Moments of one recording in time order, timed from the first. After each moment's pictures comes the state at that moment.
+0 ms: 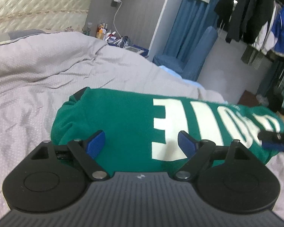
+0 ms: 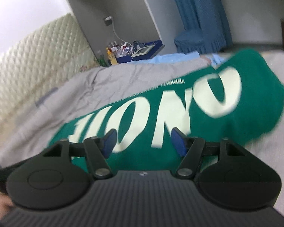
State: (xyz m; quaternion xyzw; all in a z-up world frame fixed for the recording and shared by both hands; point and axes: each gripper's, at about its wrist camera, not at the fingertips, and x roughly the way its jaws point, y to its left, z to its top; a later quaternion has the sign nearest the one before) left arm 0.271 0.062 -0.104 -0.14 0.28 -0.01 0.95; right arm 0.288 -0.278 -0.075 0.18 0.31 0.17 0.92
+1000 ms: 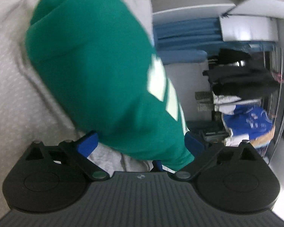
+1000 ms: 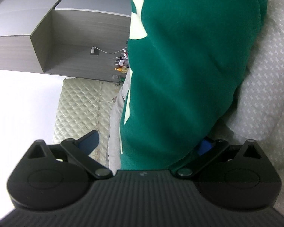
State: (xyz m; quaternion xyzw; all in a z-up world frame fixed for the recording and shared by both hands) left arm 0.246 0.094 -0.175 -0.58 0.34 -0.13 0.73; right arm 0.322 -0.291 -0.164 0.57 0.35 0.21 0.71
